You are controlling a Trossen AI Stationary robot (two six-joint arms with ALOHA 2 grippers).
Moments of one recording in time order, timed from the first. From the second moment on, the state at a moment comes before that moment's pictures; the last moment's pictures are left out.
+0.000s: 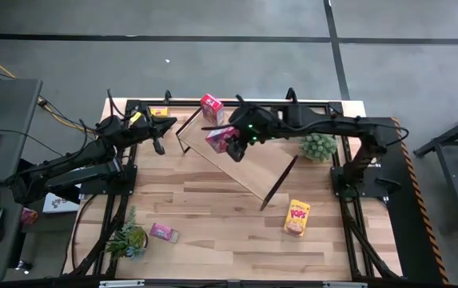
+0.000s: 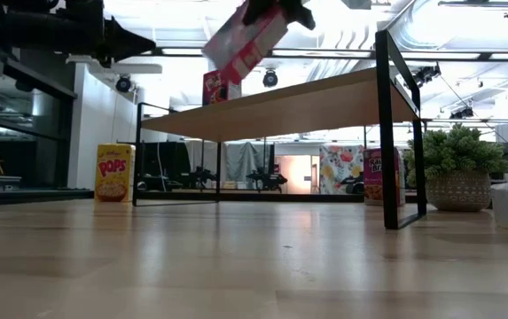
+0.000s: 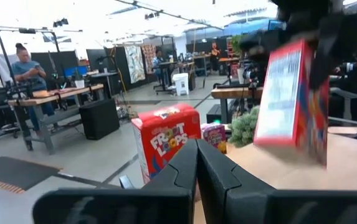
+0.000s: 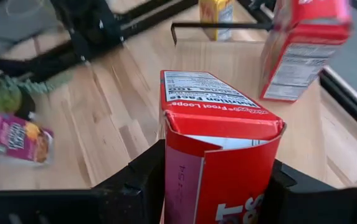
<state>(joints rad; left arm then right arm) 0.55 0.52 0.32 0.32 0.14 0.13 -0.07 1.75 1.86 -0.89 0.16 0.38</state>
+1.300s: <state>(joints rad) 0.55 0.53 0.32 0.36 0.14 0.13 -0.11 1.97 2.10 -1.02 0.19 0.26</state>
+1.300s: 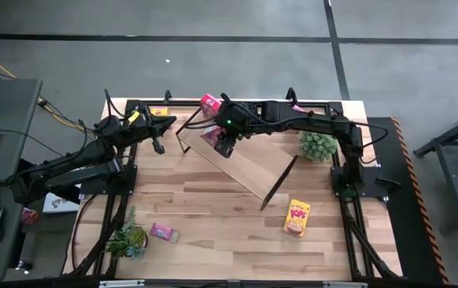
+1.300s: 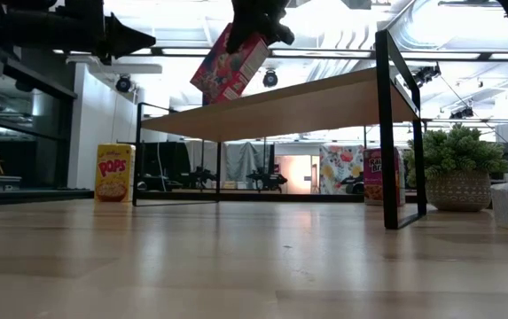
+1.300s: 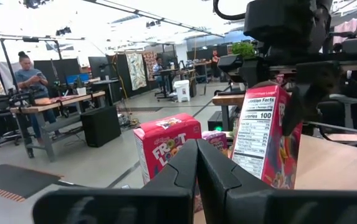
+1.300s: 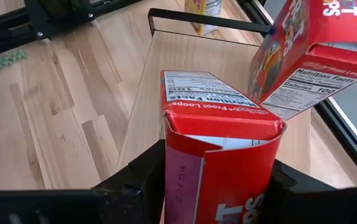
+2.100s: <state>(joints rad) 0.55 0.53 0.33 0.36 0.24 0.11 -0.12 1.98 2.10 -0.99 0.21 0.27</state>
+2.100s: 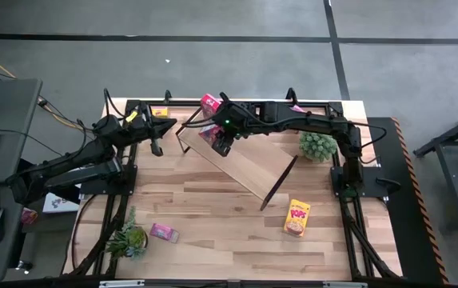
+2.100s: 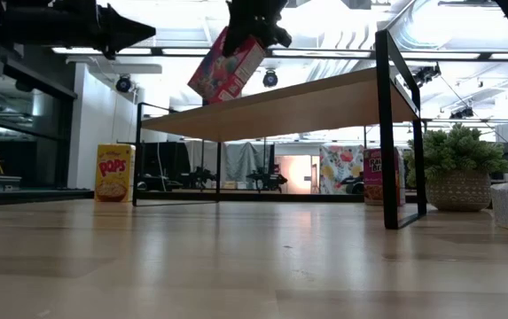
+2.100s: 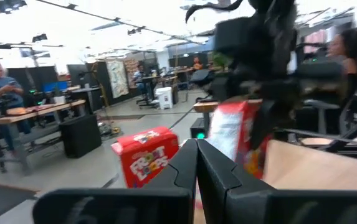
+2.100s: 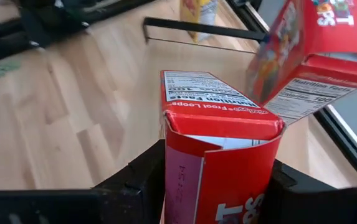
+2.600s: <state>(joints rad) 0.55 0.53 0.34 0.36 0.26 0.11 -0.13 2.00 2.10 -0.94 0.25 0.25</state>
